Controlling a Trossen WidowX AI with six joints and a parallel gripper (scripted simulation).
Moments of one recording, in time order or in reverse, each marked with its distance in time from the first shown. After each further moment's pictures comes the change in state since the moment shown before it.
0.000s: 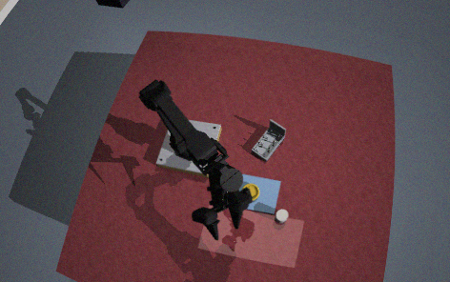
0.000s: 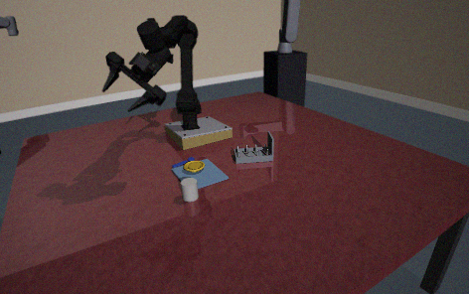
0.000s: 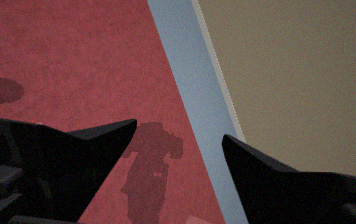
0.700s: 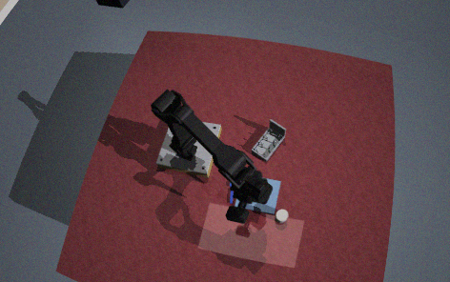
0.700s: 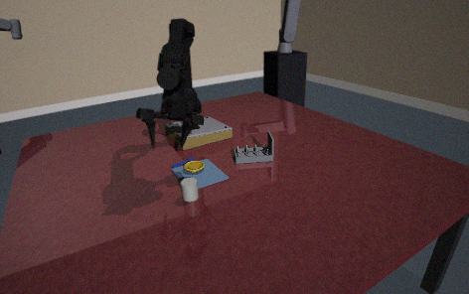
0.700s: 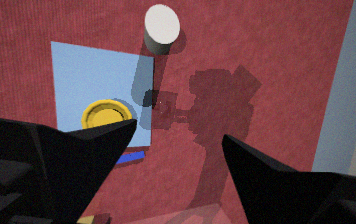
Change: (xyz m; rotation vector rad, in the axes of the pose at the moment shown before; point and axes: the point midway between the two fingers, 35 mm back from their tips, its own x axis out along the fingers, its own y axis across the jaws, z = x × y) arm 0.002 0.162 -0.054 -0.257 0.272 0.607
